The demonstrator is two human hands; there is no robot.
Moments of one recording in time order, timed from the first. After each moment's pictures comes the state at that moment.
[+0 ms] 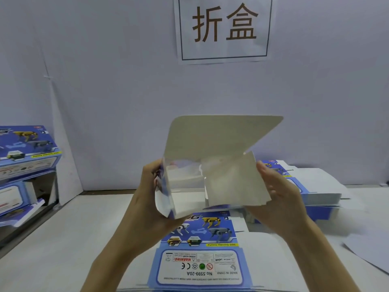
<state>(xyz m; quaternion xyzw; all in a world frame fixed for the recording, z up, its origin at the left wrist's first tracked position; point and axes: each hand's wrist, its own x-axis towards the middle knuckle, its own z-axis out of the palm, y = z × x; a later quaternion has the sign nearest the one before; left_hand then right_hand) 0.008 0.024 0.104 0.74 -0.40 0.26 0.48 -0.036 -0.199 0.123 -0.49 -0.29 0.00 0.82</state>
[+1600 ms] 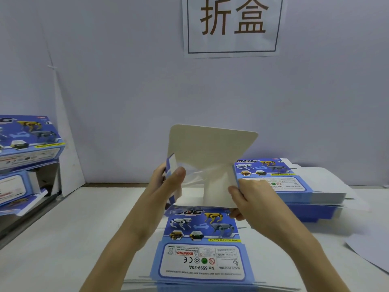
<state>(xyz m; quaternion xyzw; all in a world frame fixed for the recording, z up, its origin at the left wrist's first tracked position) 0.014 0.017 0.110 0.69 -0.21 -0.03 0.69 -0.038 -0.172 0.126 -0.96 0.00 -0.14 0.25</state>
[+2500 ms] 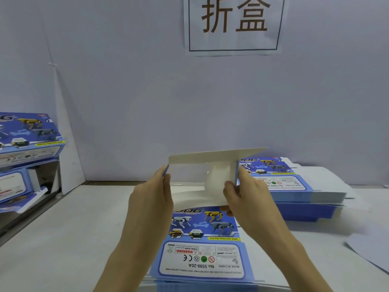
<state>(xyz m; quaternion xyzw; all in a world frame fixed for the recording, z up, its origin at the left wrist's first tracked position) 0.008 0.009 0.098 0.87 -0.14 0.35 0.32 -0.027 -0.156 0.112 -0.90 0.05 -0.21 0.37</state>
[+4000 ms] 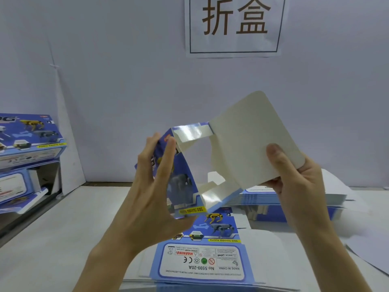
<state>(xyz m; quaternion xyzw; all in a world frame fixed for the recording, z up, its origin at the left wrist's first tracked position) 0.012 0.033 0.102 0.77 -0.41 0.40 0.27 -0.041 -0.194 0.136 -0.60 -0.14 -0.35 0.70</state>
